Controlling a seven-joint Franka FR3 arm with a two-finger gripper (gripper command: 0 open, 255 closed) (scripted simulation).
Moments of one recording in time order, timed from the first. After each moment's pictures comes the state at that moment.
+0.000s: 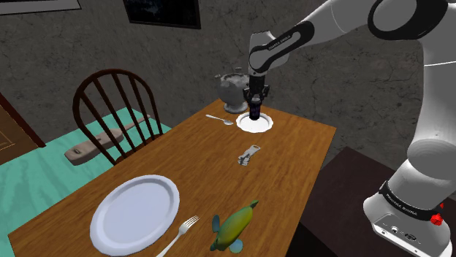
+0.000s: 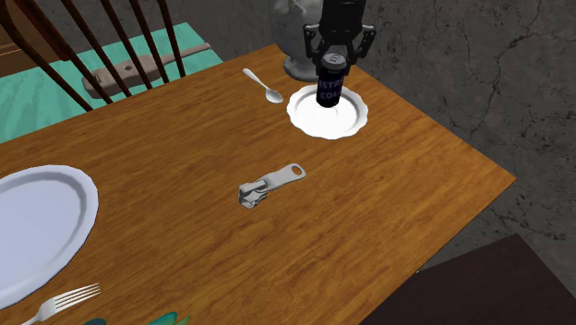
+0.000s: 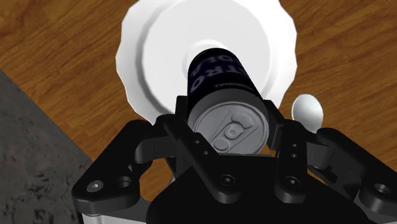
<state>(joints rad) -0.22 0.48 0.23 -1.73 -0.11 2.19 0.36</state>
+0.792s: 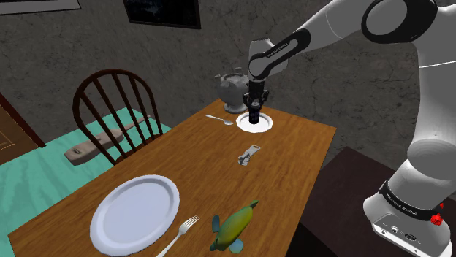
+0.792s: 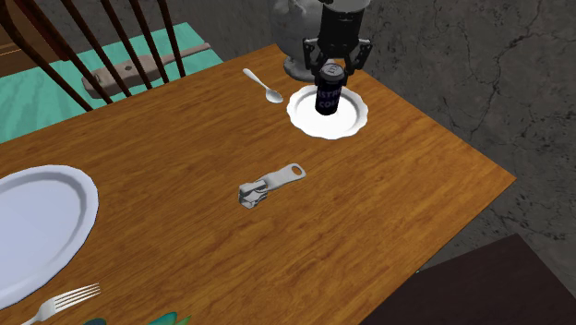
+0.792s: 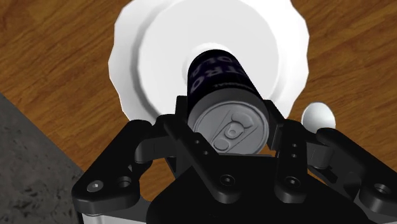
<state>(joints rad) -0.21 0.52 0.22 -1.74 -0.12 2.25 0.37</state>
